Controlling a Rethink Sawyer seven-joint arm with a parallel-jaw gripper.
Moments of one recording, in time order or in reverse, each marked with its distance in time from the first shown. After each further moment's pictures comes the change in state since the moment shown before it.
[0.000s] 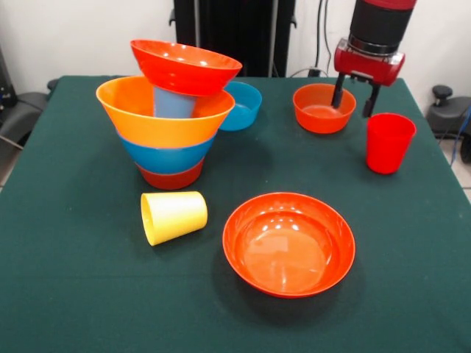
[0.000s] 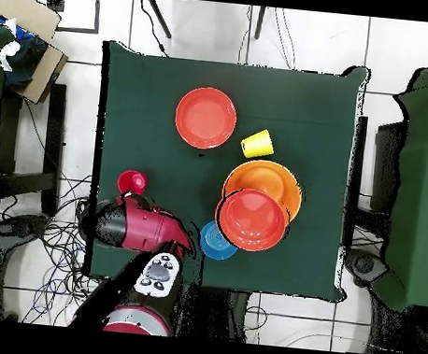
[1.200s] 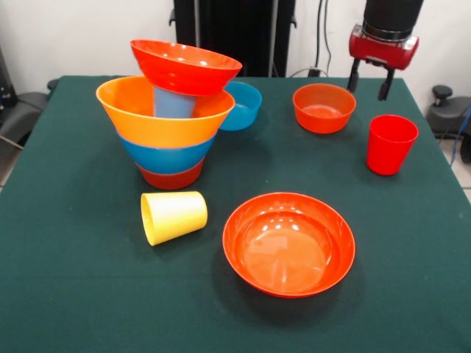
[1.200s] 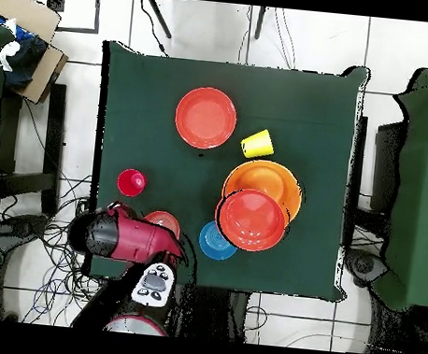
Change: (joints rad) arm -0.013 -0.048 0.068 0.089 0.049 0.021 0.000
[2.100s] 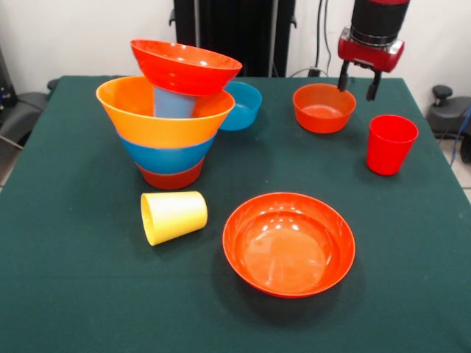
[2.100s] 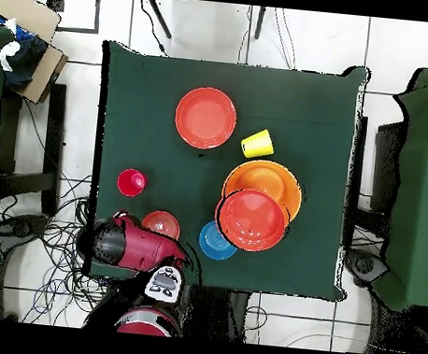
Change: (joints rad) arm -0.037 0.024 0.035 0.064 0.001 -0.068 0.000
